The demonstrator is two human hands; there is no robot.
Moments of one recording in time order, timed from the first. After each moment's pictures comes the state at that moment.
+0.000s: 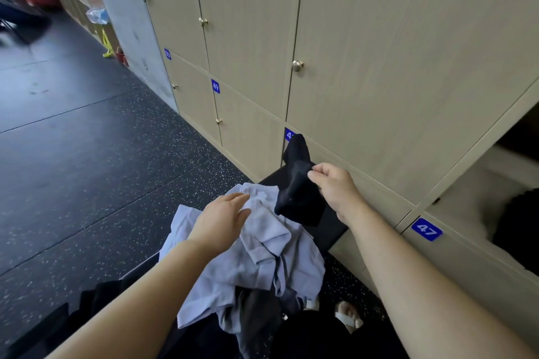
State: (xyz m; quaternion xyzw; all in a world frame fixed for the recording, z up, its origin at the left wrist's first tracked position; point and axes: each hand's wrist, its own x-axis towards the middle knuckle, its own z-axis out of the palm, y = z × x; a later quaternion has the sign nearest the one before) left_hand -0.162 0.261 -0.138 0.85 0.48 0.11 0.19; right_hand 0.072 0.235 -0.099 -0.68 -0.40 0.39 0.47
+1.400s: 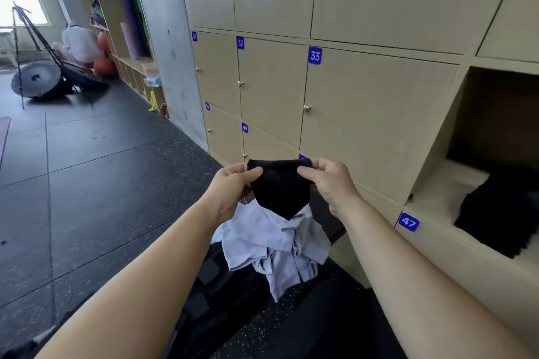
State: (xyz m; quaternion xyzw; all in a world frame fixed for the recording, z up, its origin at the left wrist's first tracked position) left_hand -0.224 0.123 0.017 0.52 0.42 0.42 0.61; right_hand -0.040 0.075 0.027 -0.54 -0.42 0.41 0.60
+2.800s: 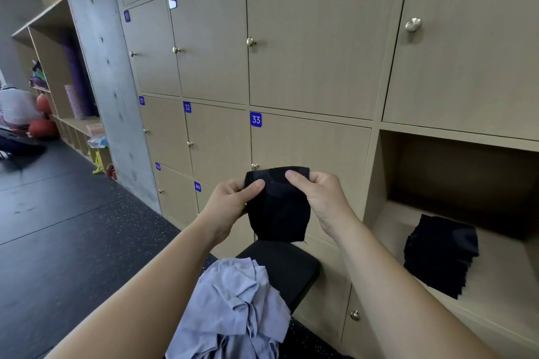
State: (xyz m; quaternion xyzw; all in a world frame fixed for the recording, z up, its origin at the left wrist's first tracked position) left_hand -0.116 0.146 0.099 0.64 0.27 0.40 0.59; right_hand 0.046 0.070 0.111 -0.48 -0.45 0.32 0.68
